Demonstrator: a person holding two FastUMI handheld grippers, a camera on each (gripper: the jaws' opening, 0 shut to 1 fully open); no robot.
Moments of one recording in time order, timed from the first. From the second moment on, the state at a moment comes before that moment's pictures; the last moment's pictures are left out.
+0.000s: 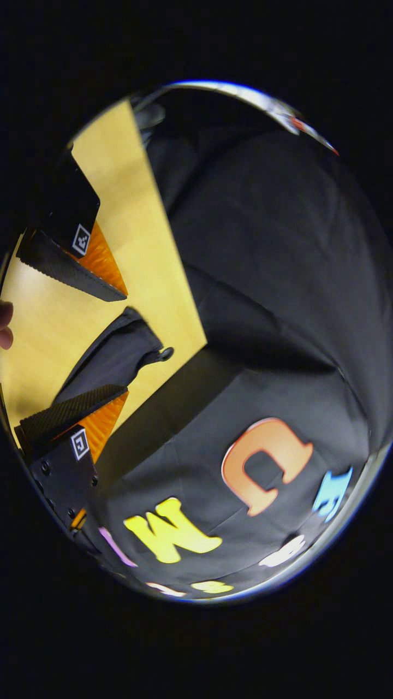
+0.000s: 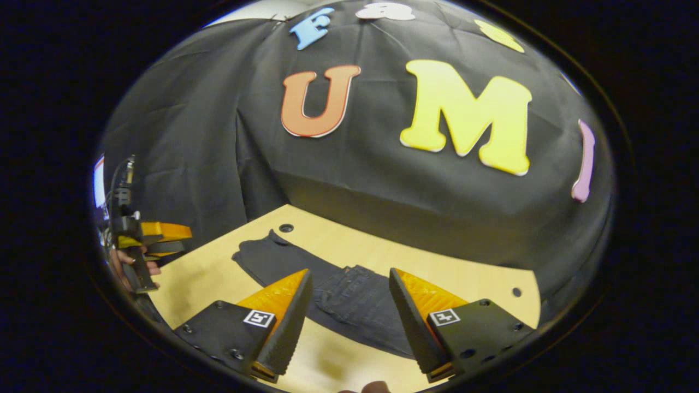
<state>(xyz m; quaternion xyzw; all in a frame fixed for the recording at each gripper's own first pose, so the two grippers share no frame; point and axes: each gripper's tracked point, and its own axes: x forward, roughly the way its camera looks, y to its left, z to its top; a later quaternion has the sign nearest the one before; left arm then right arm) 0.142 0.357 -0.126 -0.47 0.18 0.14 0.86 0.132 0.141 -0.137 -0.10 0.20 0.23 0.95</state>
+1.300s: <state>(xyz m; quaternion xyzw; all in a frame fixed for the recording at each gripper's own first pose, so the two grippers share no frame) 0.279 0.338 -0.236 -0.65 0.24 0.15 0.71 0.105 -0.026 -0.117 -0.12 0.21 0.09 0.96</state>
